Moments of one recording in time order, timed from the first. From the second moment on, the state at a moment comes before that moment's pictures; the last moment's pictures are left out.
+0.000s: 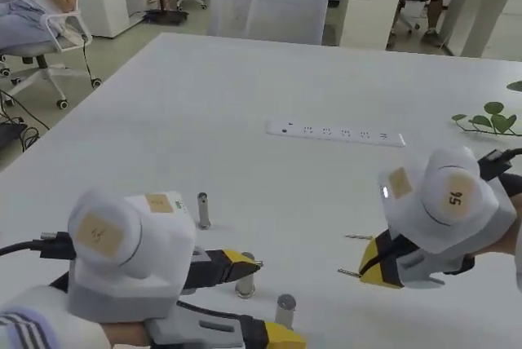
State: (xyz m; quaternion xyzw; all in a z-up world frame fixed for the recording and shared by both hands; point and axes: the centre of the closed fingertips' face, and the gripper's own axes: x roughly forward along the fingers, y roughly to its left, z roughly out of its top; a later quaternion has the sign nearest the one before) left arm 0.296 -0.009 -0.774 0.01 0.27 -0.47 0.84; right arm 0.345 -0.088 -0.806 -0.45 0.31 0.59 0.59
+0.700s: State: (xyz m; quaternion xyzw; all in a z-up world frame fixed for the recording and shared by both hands) left arm 0.294 -0.035 -0.767 -0.01 0.27 -0.49 0.83; right arm 0.306 -0.078 -0.790 -0.45 0.27 0.59 0.62
